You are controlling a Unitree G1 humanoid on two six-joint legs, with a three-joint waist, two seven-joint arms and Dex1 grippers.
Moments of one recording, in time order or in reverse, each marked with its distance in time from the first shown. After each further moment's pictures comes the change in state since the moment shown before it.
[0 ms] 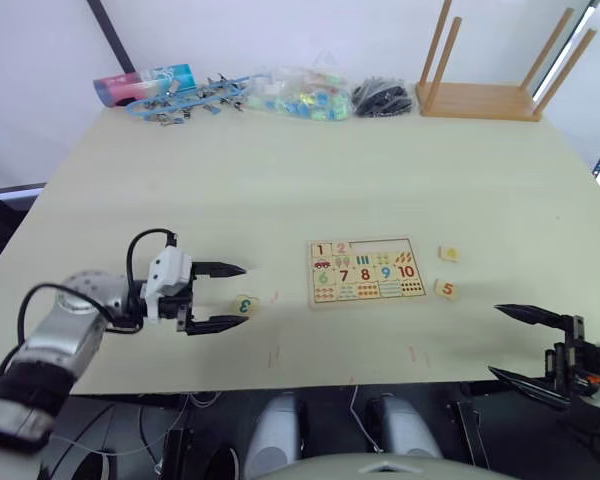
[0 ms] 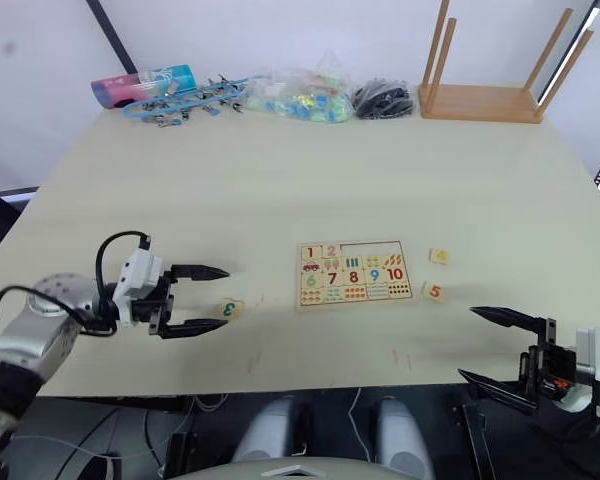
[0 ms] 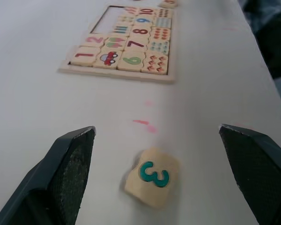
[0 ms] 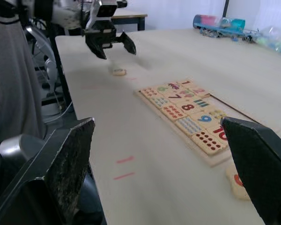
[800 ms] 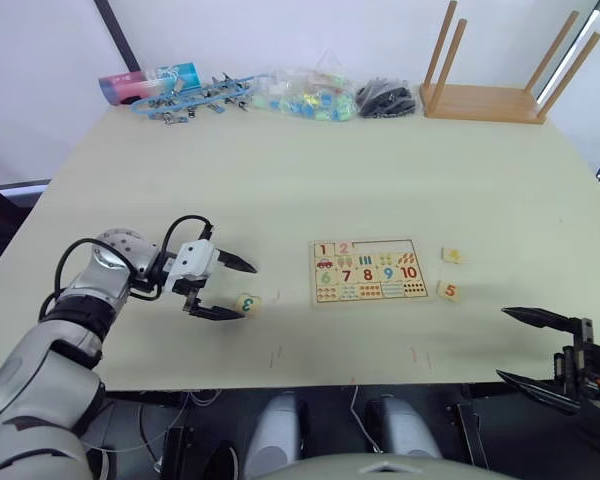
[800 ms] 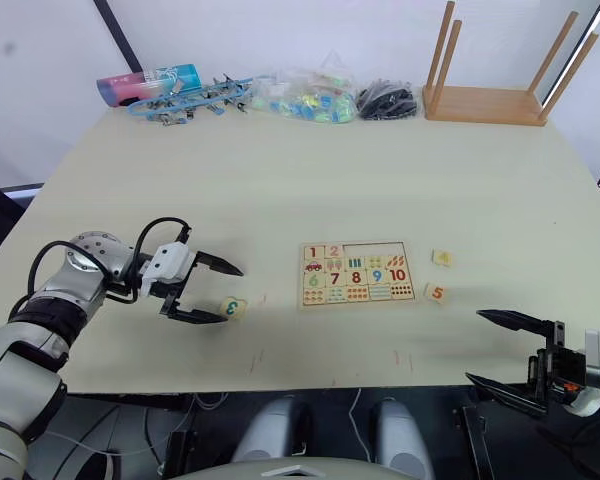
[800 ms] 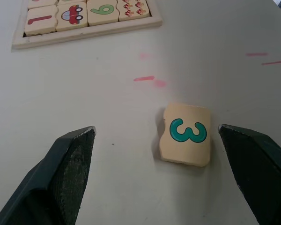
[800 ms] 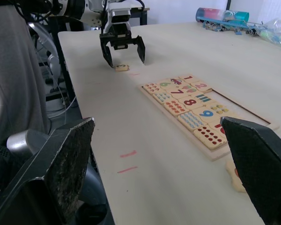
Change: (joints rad) left arm -0.699 -0.102 -0.492 0.809 0.130 -0.499 -0.508; right arm 0.004 -0.026 -0.030 0.002 0.008 0.018 0.010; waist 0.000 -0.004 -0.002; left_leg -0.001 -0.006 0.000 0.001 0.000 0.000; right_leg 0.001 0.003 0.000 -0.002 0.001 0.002
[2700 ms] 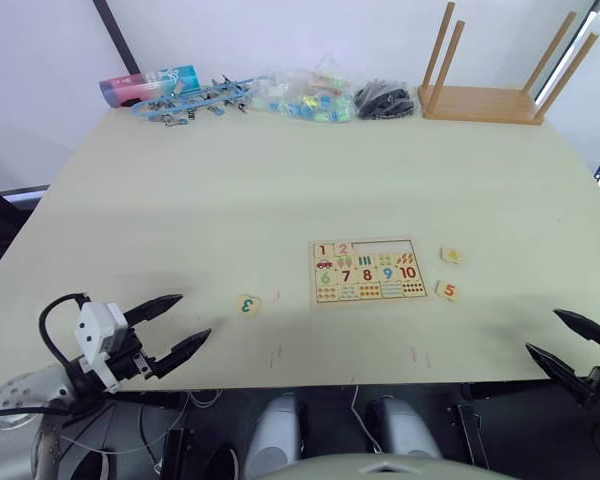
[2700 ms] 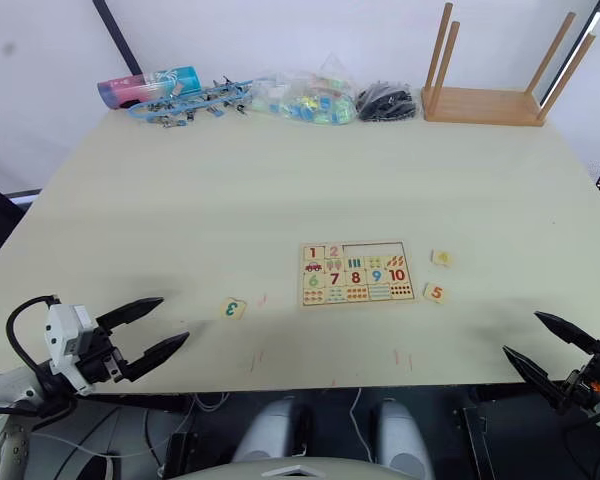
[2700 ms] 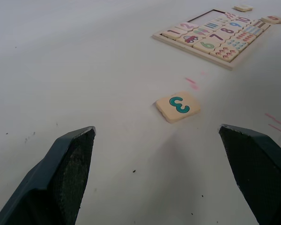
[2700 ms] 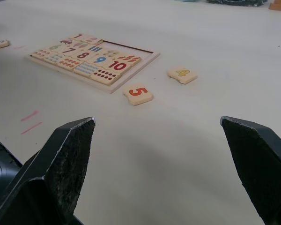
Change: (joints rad) left arm 1.041 -0.286 1.063 -0.926 0.040 0.584 0.432; right arm 0.112 0.033 -0.109 0.134 -0.057 -0.005 -0.305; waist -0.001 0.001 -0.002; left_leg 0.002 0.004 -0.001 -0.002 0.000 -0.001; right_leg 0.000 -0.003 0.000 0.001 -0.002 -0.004
